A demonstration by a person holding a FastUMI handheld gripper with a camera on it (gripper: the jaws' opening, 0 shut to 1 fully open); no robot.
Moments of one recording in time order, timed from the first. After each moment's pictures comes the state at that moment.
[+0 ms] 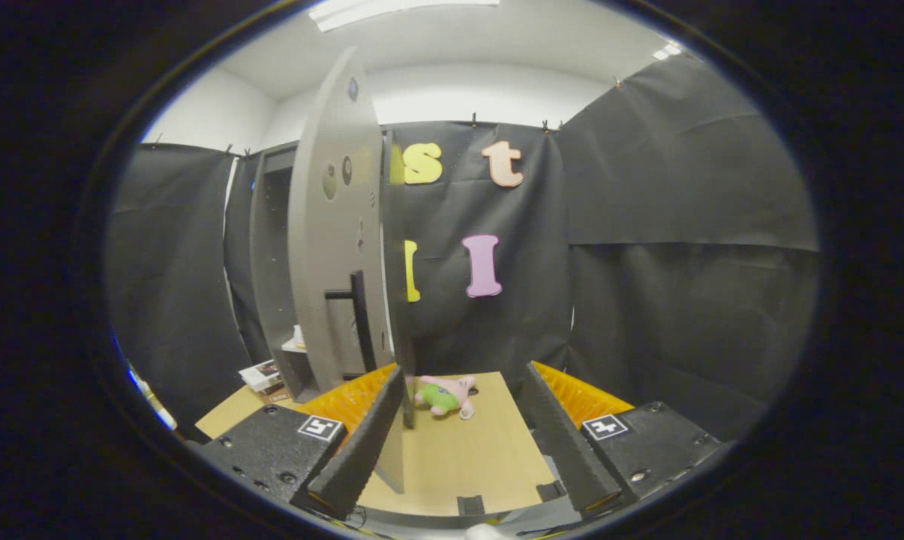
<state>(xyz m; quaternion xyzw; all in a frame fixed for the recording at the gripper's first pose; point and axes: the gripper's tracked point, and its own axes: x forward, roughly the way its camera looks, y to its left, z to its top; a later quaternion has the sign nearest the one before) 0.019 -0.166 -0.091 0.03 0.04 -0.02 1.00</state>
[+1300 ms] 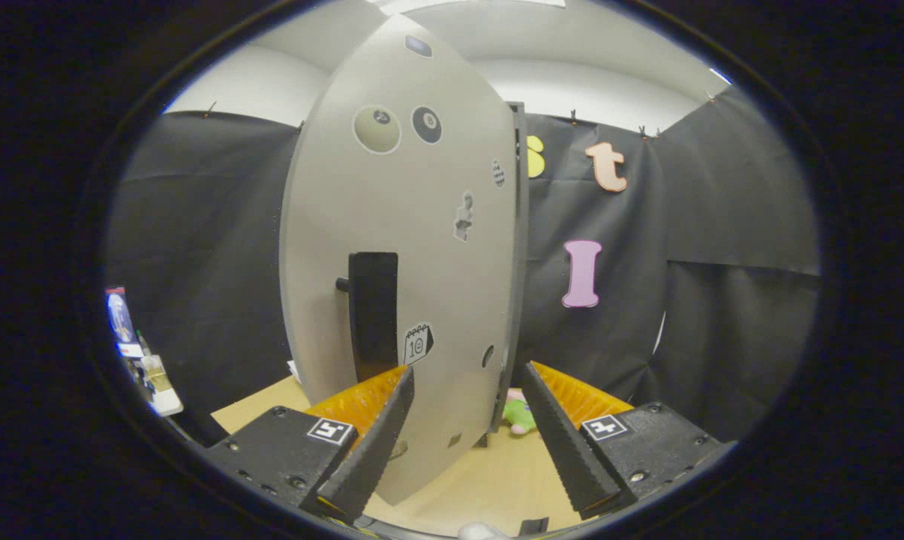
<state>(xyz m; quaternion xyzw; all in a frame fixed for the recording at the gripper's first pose) 0.097 0.037 -0.094 -0.03 0.04 0.10 0.99</state>
